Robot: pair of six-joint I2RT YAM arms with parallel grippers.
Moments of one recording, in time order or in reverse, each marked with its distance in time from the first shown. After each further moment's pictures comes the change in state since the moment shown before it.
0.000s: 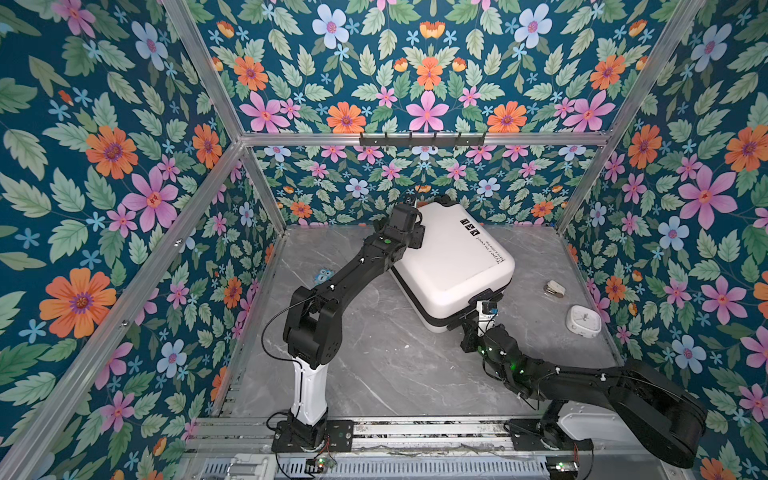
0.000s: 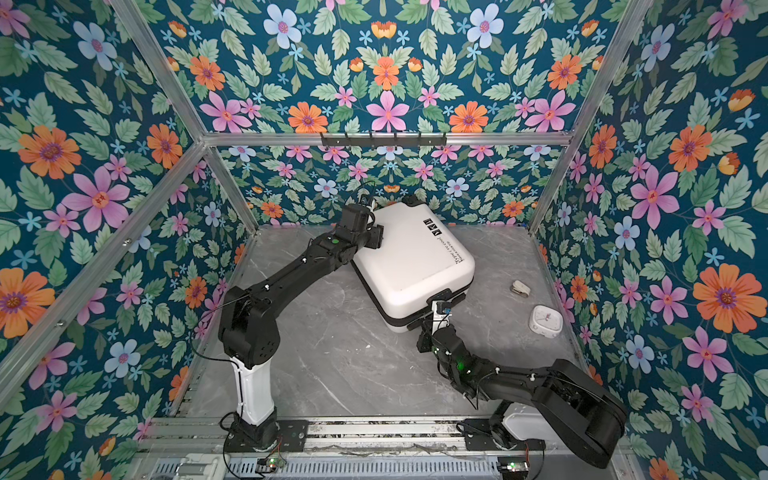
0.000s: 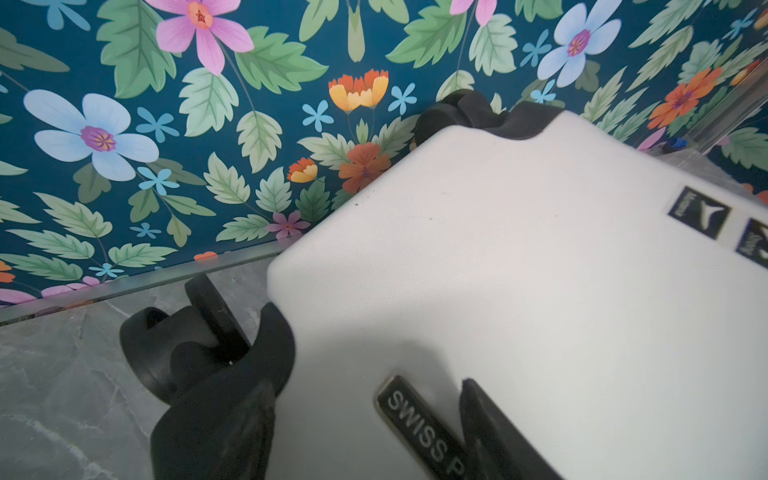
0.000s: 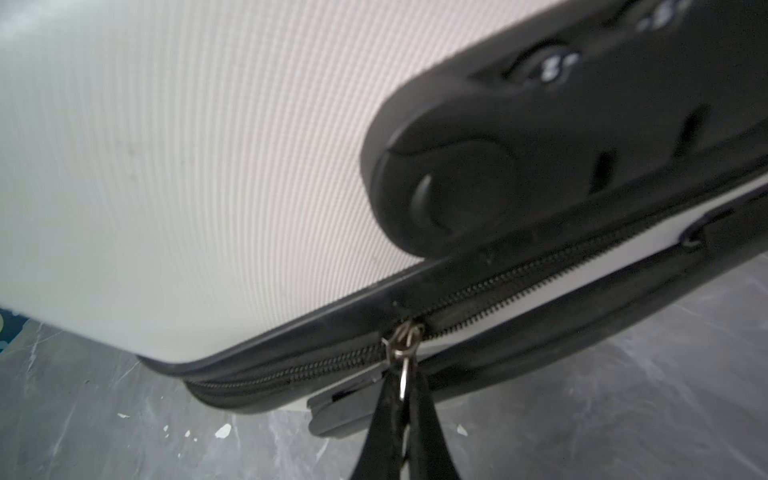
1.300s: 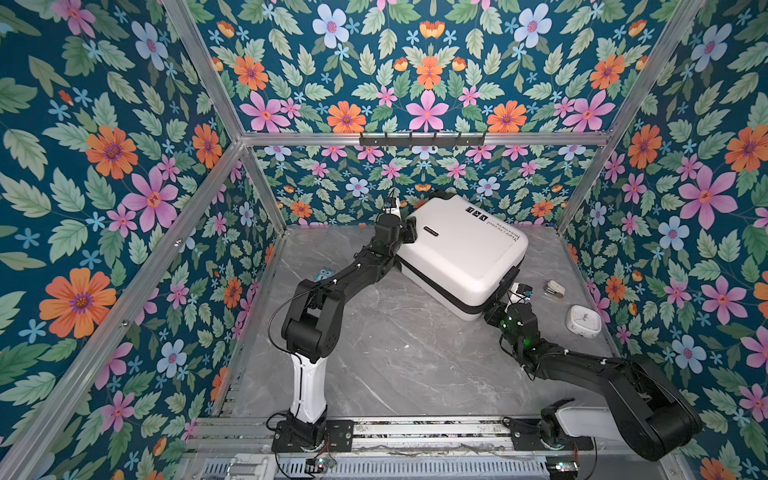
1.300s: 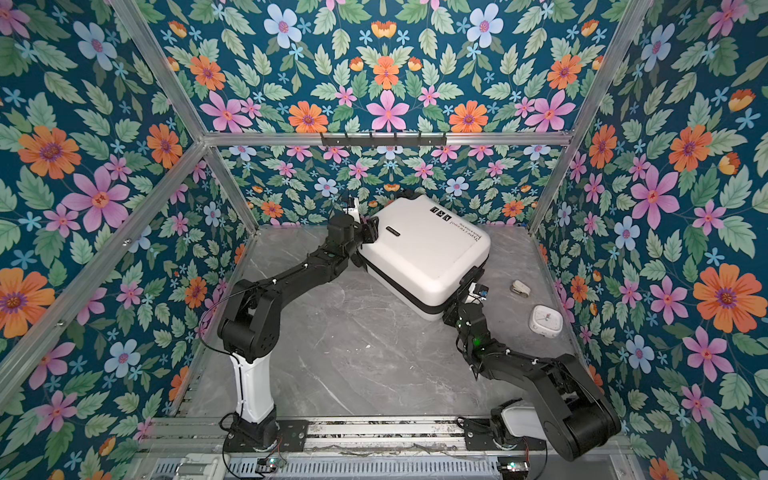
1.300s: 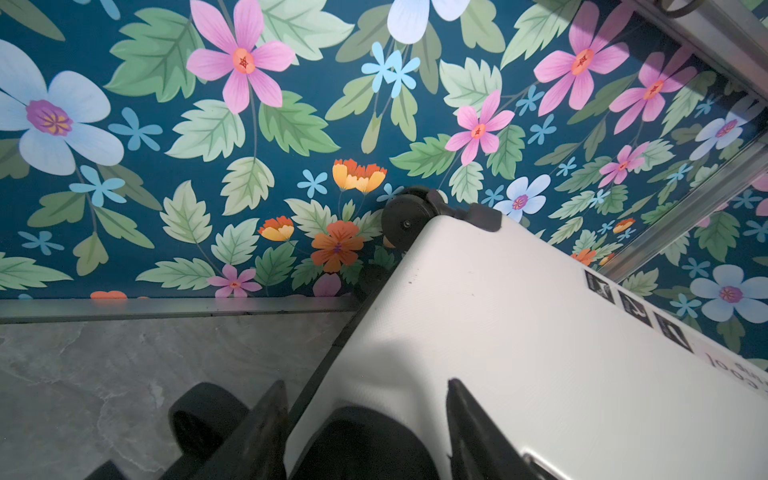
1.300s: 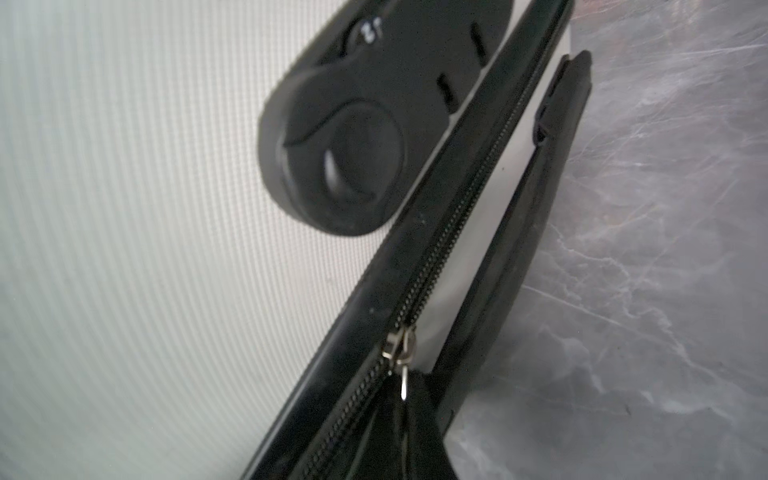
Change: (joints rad) left arm 0.090 0.045 -0.219 0.564 0.147 -0.234; right arm -0.359 0.047 0.068 -0.038 -0.135 0.135
